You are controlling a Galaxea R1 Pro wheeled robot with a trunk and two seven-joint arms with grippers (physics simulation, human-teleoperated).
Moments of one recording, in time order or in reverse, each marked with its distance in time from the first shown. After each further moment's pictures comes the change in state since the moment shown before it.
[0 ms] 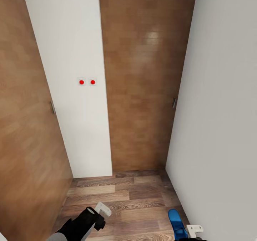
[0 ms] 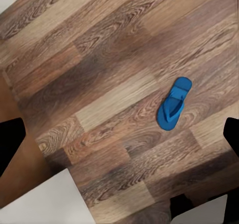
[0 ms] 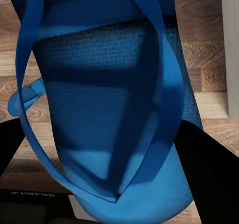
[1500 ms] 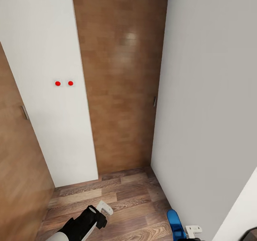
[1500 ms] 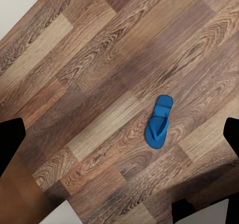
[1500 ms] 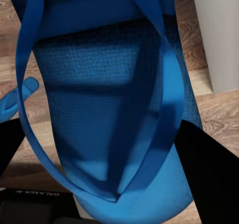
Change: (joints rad) left arm 0.000 -0.009 0.000 -0.018 -0.015 0.008 0.004; right arm 0.000 0.009 0.000 0.006 -0.001 -0.001 0.001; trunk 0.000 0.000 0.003
